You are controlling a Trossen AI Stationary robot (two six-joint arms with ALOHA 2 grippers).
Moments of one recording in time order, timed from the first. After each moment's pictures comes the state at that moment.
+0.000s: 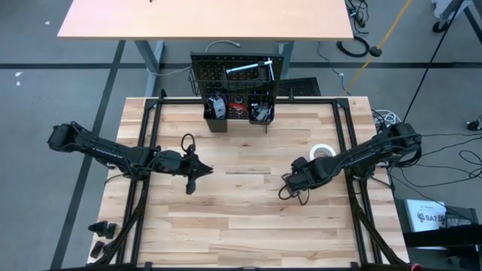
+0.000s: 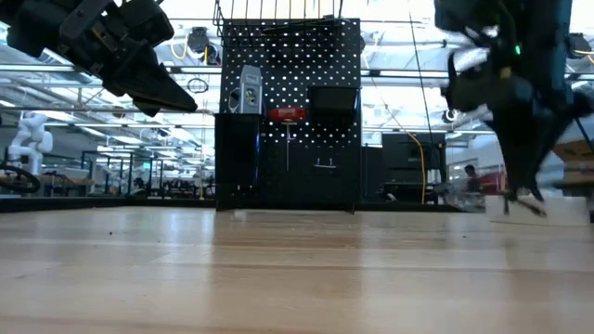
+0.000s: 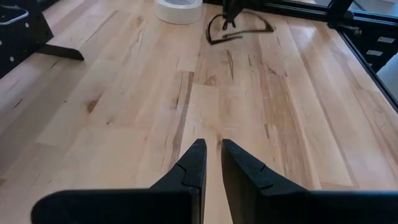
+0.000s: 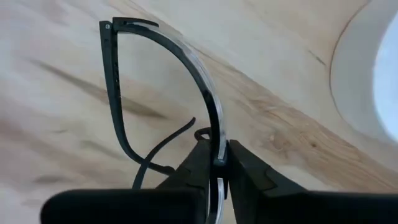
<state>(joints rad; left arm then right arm) -0.16 0.95 0.39 0.09 -0.14 -0.20 0.29 1.49 0.91 -0.96 0.13 1.34</state>
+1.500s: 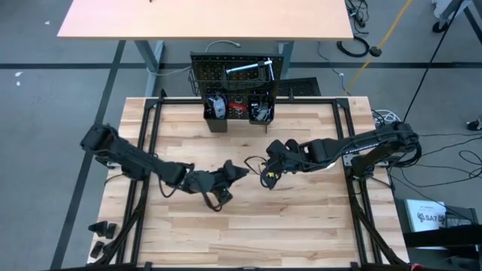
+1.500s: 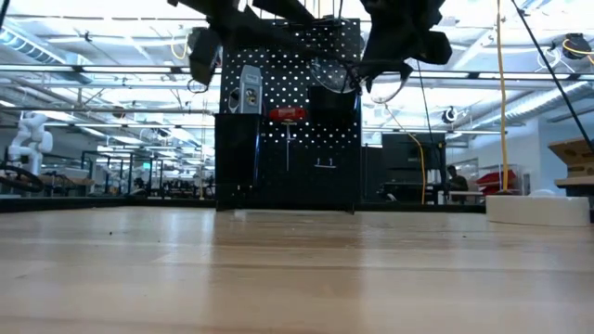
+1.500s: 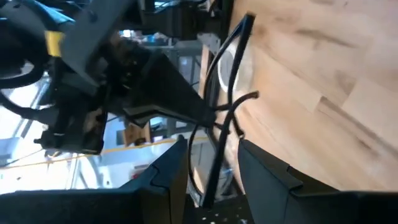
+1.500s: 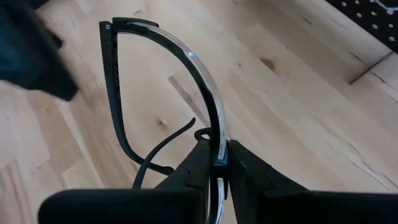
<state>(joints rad) -0.34 1.52 0.90 0.29 -0.59 1.37 0.18 1.51 1.28 -0.74 0.35 0.81</state>
